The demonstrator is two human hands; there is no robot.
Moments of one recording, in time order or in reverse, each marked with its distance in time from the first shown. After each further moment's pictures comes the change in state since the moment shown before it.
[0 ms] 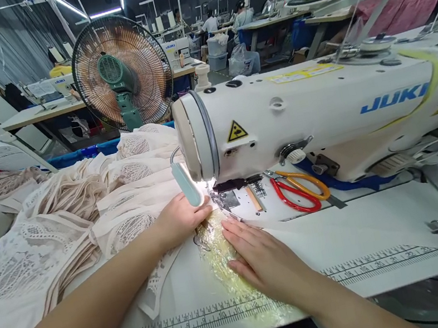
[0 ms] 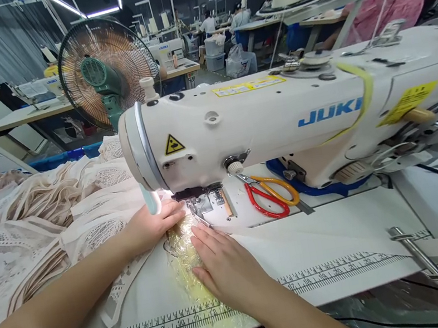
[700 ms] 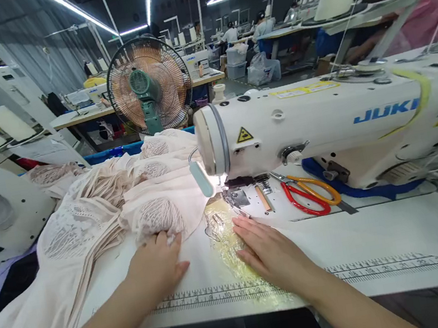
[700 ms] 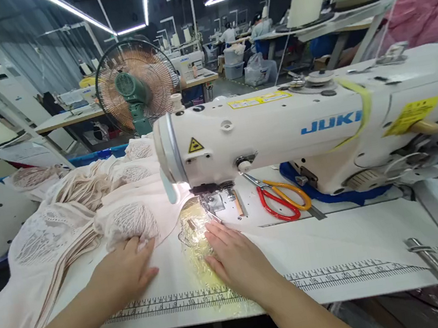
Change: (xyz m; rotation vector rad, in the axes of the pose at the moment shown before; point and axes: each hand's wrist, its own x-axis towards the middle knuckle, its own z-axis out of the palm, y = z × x) left_hand -0.084 0.078 -0.065 0.099 -0.513 -0.700; right_hand -0.003 0.001 0.003 0.048 0.049 0.015
